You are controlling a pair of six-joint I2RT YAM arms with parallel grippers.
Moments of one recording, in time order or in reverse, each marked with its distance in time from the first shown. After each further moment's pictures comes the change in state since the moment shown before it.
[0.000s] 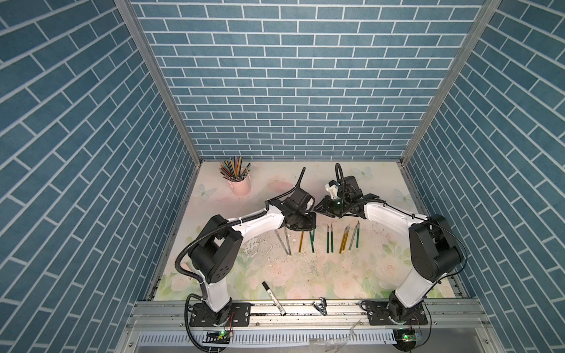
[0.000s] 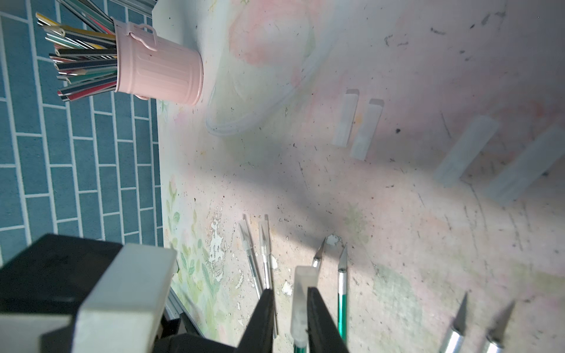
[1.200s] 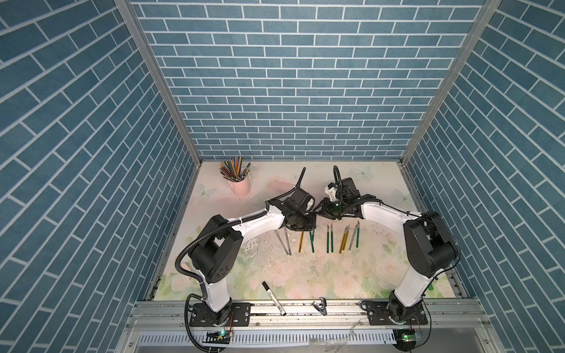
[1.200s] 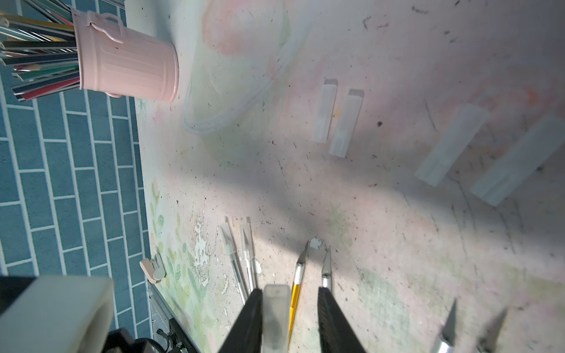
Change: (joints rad) left arm 0.000 0.000 0.000 -0.001 -0.008 0.004; right arm 0.002 0.047 0.003 -0.003 0.020 0.001
